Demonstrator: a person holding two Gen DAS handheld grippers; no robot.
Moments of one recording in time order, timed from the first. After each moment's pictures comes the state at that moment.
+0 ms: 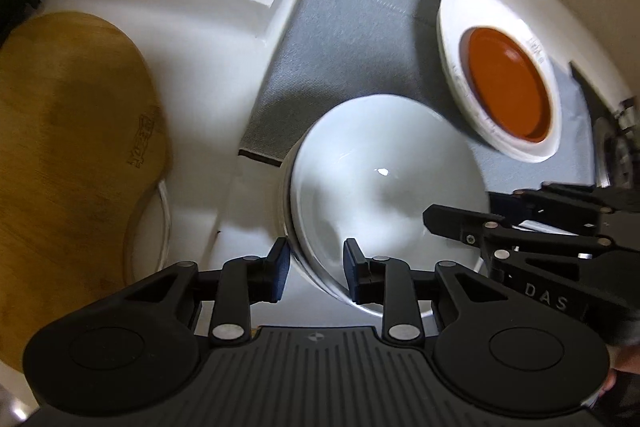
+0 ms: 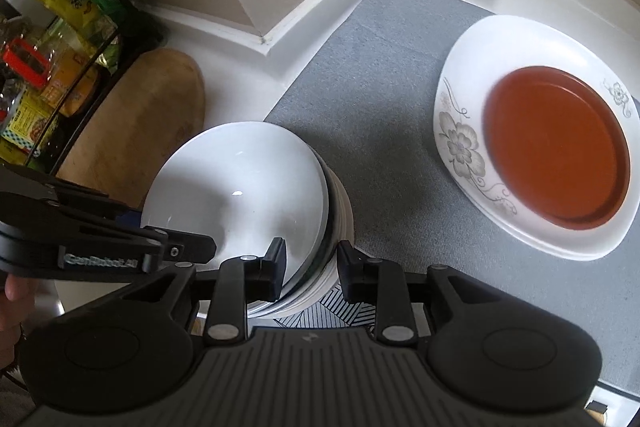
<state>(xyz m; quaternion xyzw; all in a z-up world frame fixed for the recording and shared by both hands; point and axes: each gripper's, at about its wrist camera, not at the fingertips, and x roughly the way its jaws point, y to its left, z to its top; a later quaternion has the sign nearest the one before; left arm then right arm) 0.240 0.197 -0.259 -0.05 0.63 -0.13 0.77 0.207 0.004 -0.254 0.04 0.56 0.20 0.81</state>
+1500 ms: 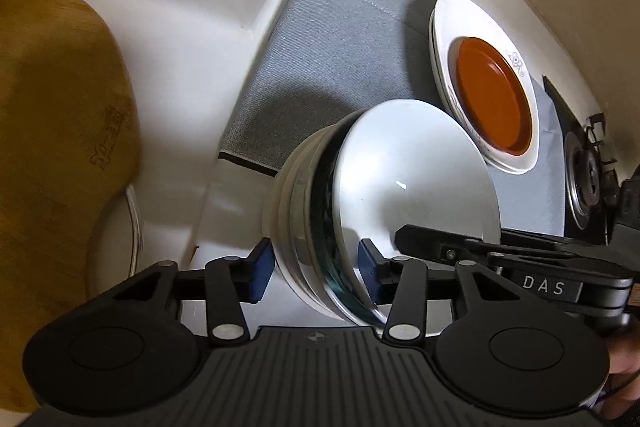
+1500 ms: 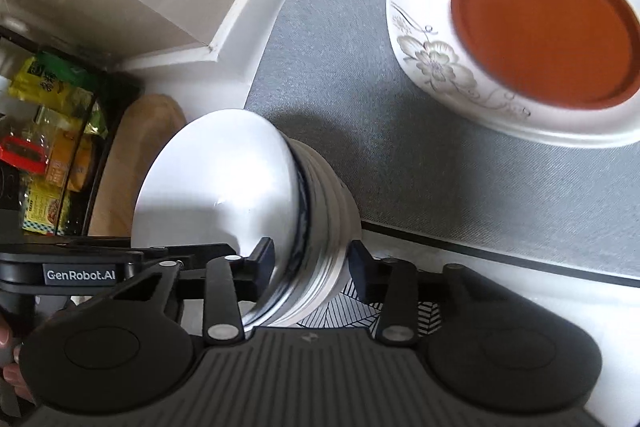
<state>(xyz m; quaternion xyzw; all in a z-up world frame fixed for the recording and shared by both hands) 0.250 0.211 -0.288 -0.10 0.62 -0.17 0.76 0.198 -0.027 -0.296 0.20 0.57 0.16 0.78</state>
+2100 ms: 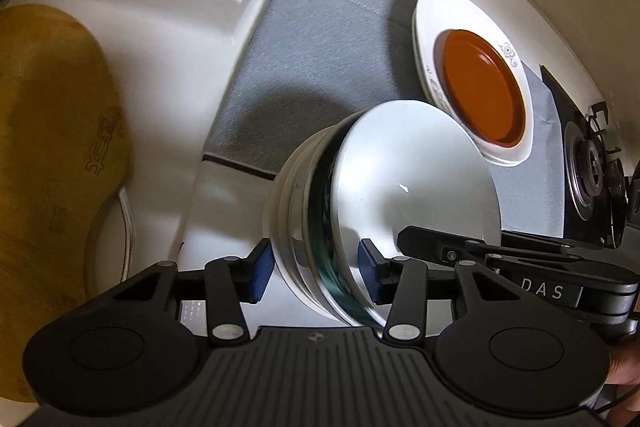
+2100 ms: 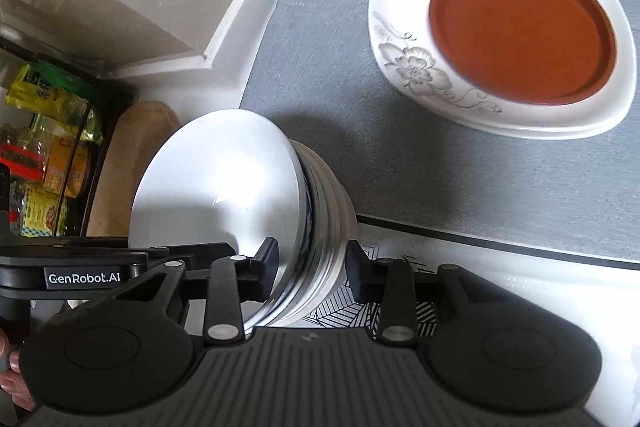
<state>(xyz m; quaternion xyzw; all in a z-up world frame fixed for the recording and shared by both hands) 0.252 0.189 -0.274 -0.07 0.63 -0.17 0.76 0.192 -0.030 -0.284 0.21 0.57 0.13 0.78</state>
